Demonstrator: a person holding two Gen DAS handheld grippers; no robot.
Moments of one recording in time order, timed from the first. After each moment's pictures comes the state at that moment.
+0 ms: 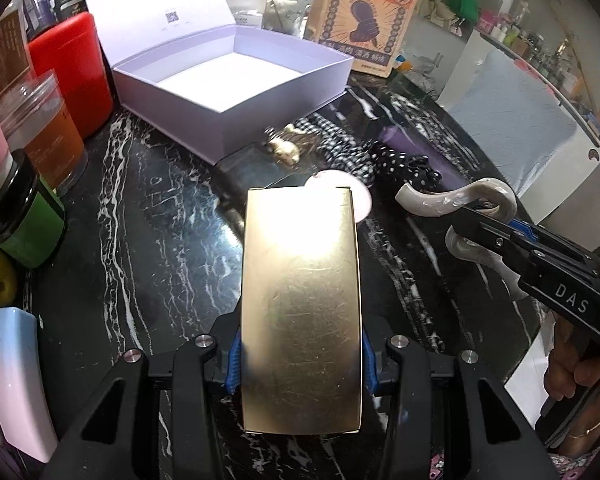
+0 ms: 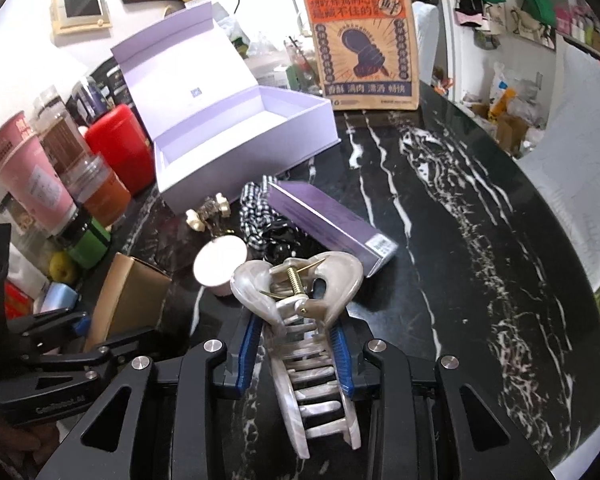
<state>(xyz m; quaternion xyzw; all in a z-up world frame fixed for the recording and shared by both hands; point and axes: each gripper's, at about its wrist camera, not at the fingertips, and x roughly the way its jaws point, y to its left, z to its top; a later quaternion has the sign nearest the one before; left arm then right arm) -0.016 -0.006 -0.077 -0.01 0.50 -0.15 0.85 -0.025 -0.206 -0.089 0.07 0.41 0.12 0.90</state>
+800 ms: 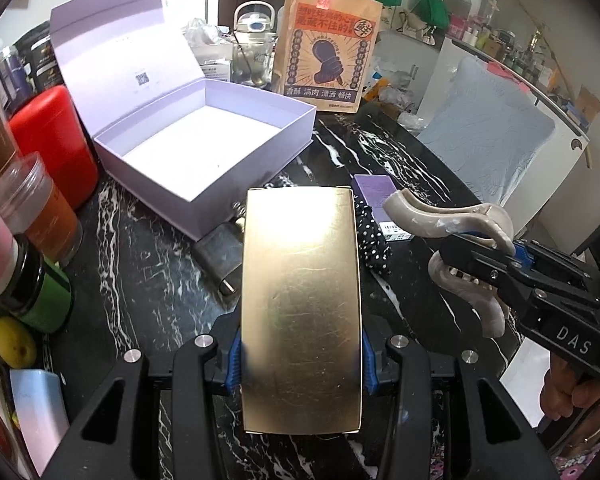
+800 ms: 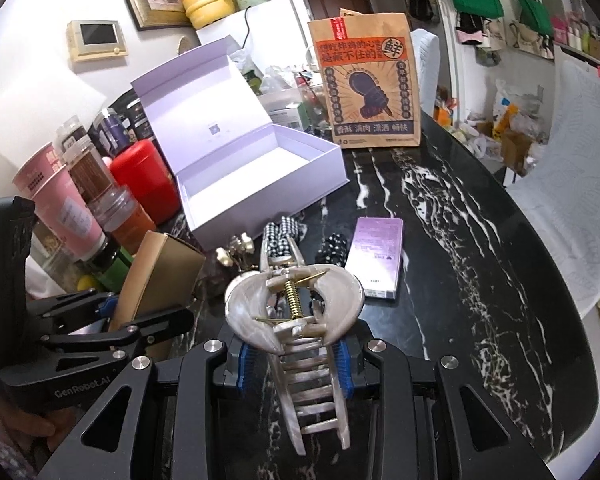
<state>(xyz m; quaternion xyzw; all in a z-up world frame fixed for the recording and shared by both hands) -0.003 -0.026 -0.037 0.02 0.45 -0.18 0.87 -0.035 -0.211 -0.052 0.09 0.37 0.13 0.91</state>
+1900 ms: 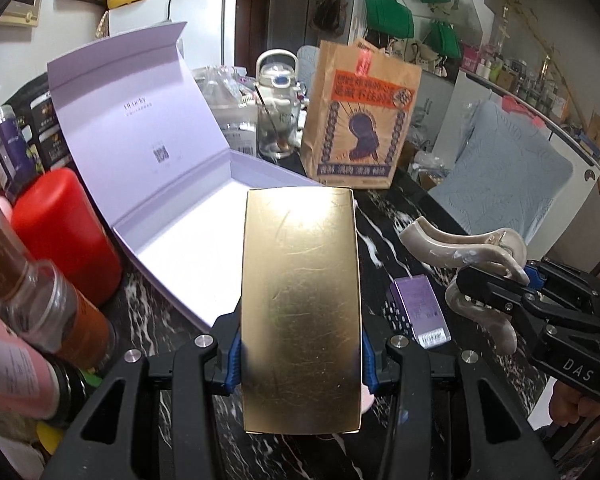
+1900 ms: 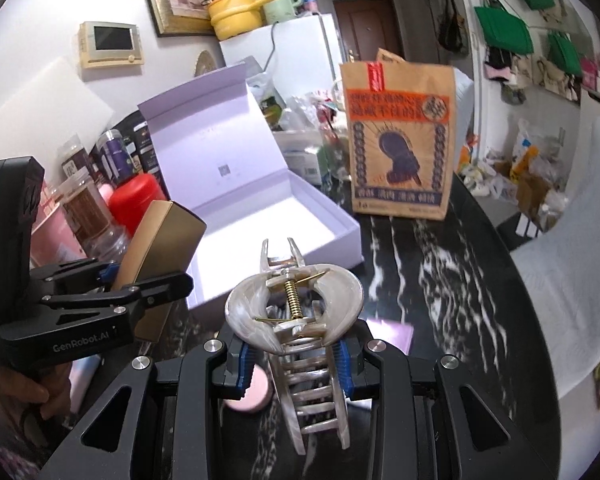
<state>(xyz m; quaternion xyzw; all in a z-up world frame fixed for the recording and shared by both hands) 0.080 -0.011 0.016 0.01 0.40 -0.16 0.90 0.039 -0.201 -0.008 0.04 0.34 0.16 0.93</state>
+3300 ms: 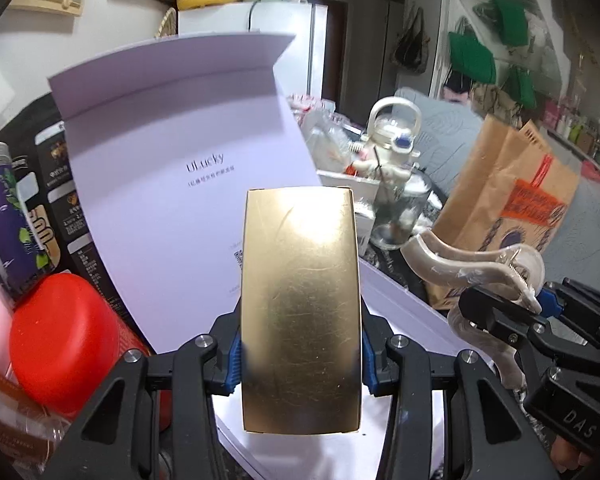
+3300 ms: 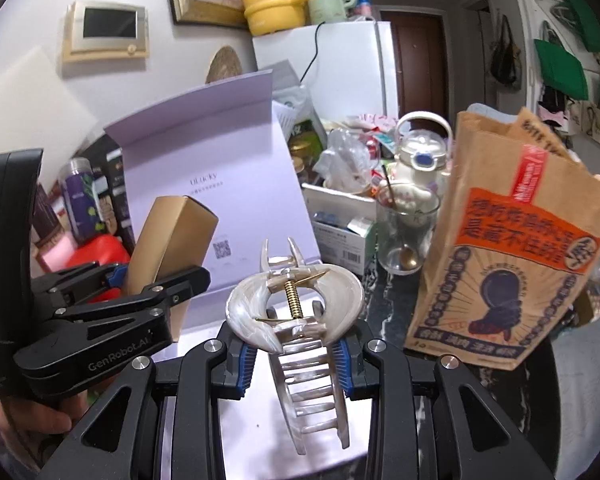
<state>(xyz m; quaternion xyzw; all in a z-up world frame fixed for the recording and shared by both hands) 0.245 0.039 0.010 -0.02 0.36 -0.03 0.93 0.225 -0.124 0.005 -0.01 0.32 0.22 0.92</state>
